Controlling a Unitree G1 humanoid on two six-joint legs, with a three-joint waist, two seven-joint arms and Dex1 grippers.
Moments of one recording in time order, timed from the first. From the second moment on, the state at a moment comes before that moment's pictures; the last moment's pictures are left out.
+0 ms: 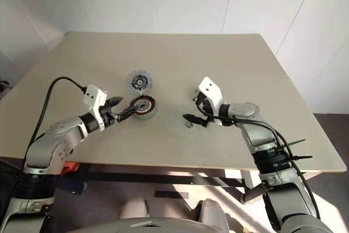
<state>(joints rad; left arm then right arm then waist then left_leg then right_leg) -0.22 0.49 0.10 -0.15 -0.45 0.60 -0.60 -0.45 -0.47 0.19 0.02 0.14 0.52 0.92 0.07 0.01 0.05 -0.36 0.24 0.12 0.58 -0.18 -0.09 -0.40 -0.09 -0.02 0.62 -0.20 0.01</state>
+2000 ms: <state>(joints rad) -0.22 0.51 0.11 -0.11 -0.42 0.60 -0.60 -0.46 -0.50 0.27 0.24 0.08 0.39 0.92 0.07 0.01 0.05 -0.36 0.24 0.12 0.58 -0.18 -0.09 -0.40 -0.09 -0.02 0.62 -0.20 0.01</state>
